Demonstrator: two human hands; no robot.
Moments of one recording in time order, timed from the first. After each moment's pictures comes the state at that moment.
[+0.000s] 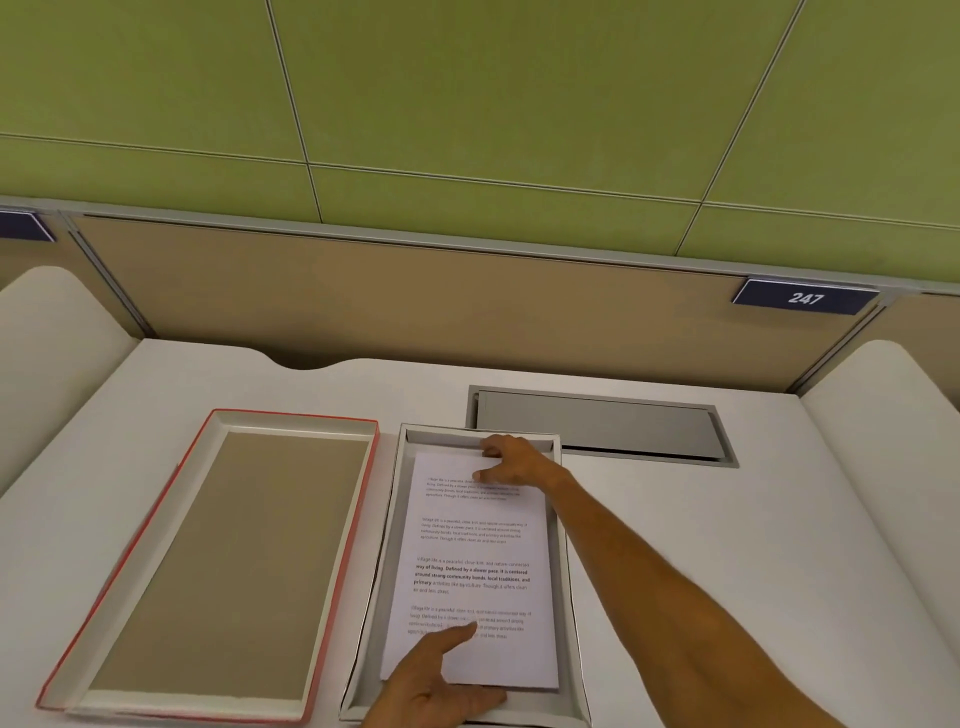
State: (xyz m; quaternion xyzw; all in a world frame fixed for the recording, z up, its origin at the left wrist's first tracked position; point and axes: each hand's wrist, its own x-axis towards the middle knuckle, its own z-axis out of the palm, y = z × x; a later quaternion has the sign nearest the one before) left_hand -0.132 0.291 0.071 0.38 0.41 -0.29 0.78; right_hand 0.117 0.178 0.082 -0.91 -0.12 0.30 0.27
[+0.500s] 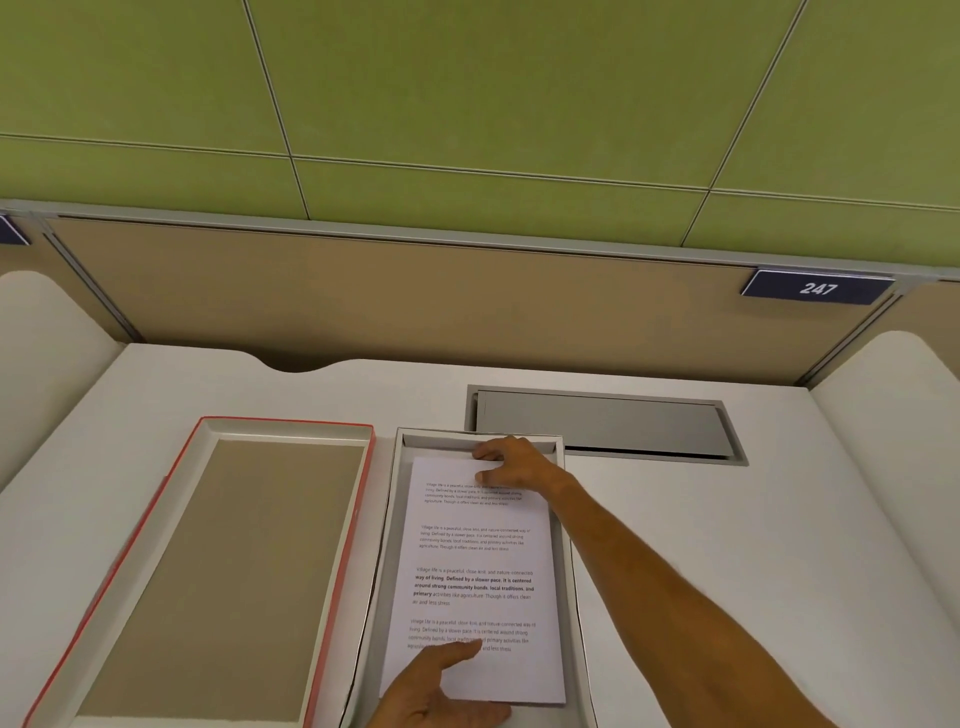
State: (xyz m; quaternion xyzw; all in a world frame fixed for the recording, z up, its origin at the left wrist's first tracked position) left_hand -0.106 0.301 0.063 0.36 0.40 -0.34 0.77; right_hand 0.126 0.179 0.072 -0.90 -0.12 0.30 0.30
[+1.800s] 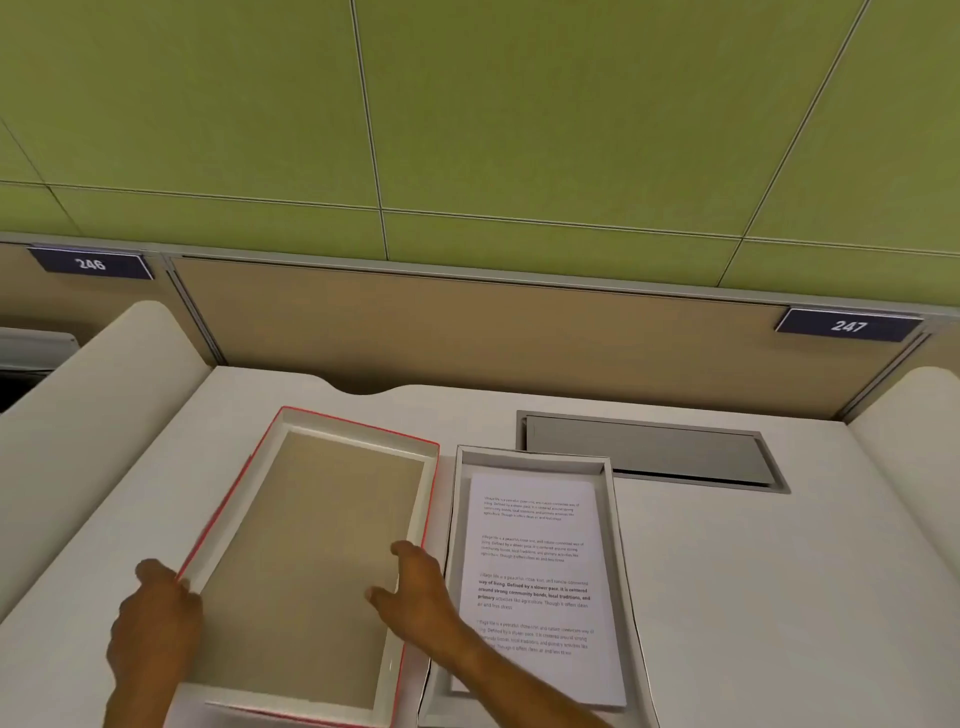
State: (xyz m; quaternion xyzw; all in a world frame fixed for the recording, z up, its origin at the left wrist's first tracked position) left_hand -0.146 0.600 0.101 0.83 0.50 0.03 0.24; right_hand -0.067 0.363 0.069 -0.86 -0.10 0.28 0.42
